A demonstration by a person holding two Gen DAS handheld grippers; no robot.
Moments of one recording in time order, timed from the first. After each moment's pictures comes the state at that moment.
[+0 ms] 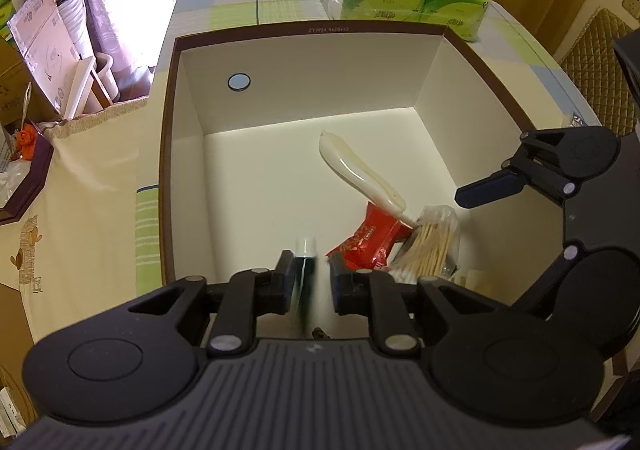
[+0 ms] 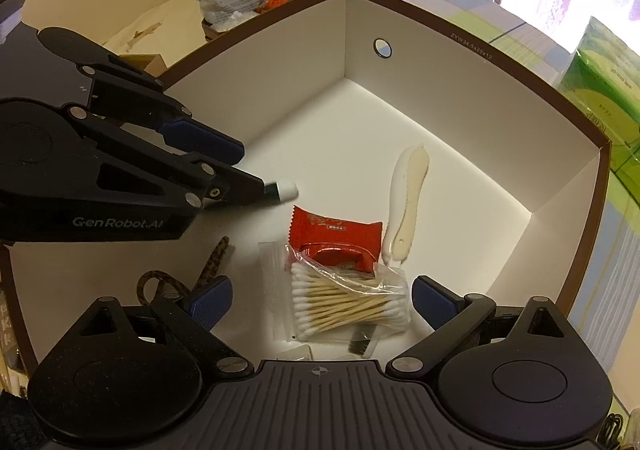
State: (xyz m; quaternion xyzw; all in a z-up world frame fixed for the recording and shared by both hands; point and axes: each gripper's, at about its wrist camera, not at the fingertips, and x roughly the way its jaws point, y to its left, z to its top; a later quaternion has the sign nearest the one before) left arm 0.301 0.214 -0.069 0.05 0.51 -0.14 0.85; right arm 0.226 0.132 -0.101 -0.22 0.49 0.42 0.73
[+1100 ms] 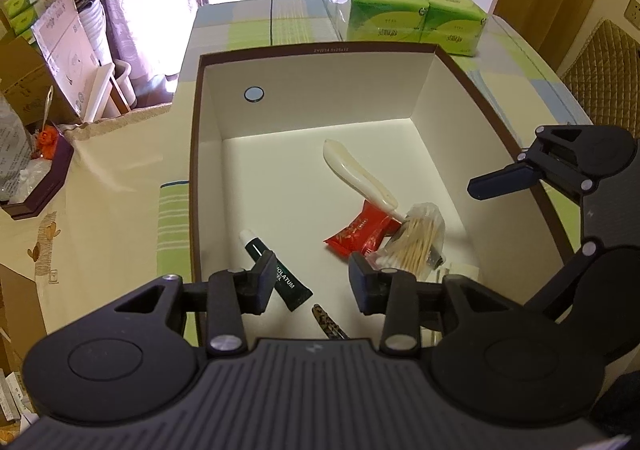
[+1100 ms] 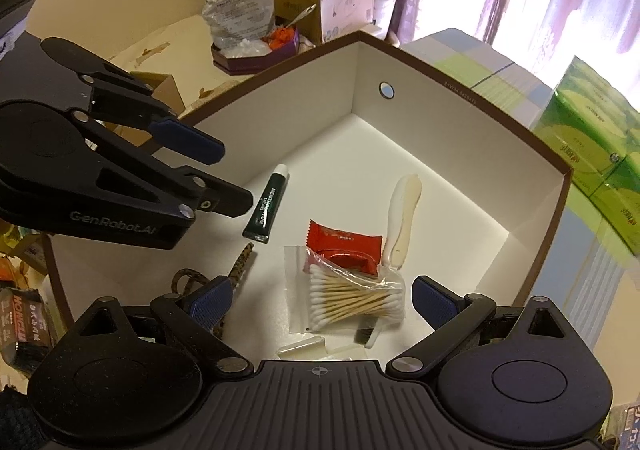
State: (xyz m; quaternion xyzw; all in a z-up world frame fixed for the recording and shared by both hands) left arm 0.270 0.215 -0.039 0.05 0.49 -0.12 0.86; right arm 0.192 0.115 -0.063 -0.23 0.44 0.43 0.76
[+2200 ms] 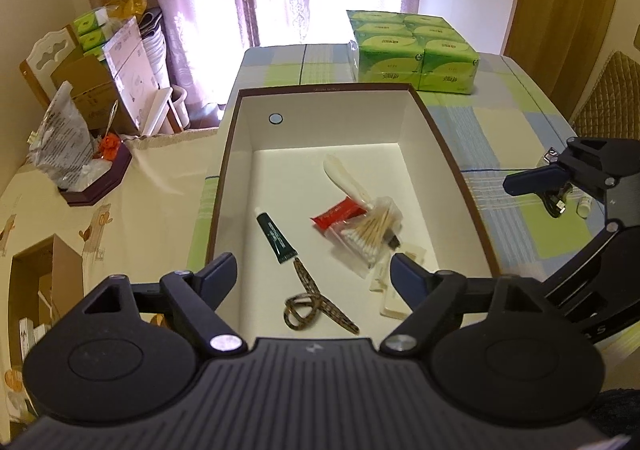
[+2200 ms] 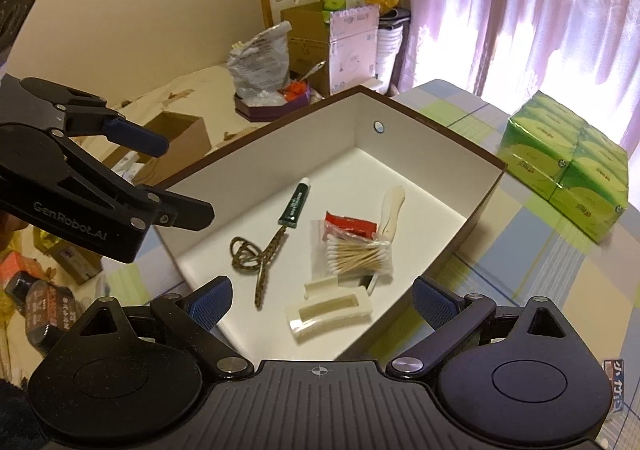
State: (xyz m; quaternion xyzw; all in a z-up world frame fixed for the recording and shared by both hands) left arm 0.152 0.175 0.031 0.05 0.43 -0.04 0.90; right arm 0.116 0.016 -0.003 -0.19 0.37 0.46 0.78
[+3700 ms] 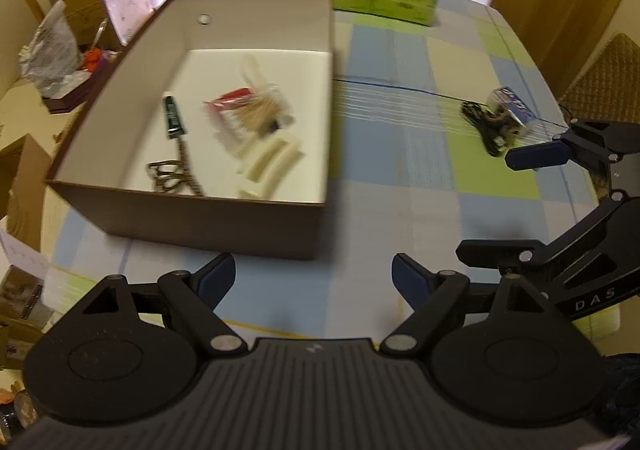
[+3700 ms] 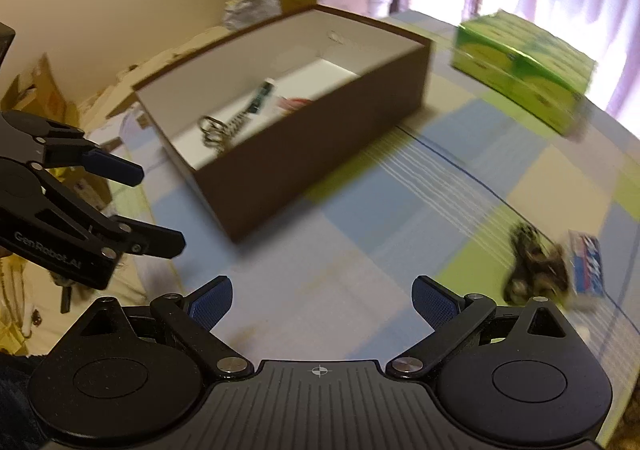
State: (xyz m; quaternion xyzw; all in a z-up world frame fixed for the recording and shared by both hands) left arm 0.087 0.034 -0.015 -0.01 0.51 -0.01 0.86; right arm 0.124 -0.145 -0.040 -0.19 0.43 0.46 0.76
